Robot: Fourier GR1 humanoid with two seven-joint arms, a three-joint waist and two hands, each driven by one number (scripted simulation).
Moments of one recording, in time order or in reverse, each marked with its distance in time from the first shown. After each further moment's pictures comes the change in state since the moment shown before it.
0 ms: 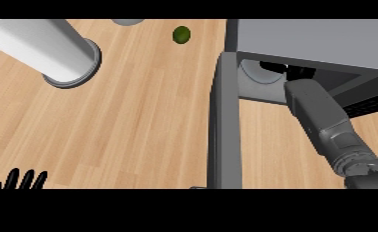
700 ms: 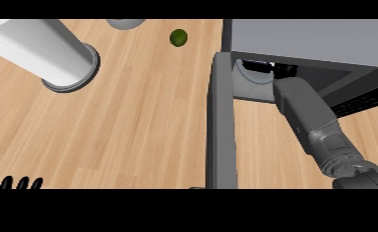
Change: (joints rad) left arm 0.046 -0.012 -0.004 -0.028 0.000 0.003 -0.017; right arm 0.007 0.060 0.010 -0.087 -0.051 0.256 -0.081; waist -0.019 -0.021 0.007
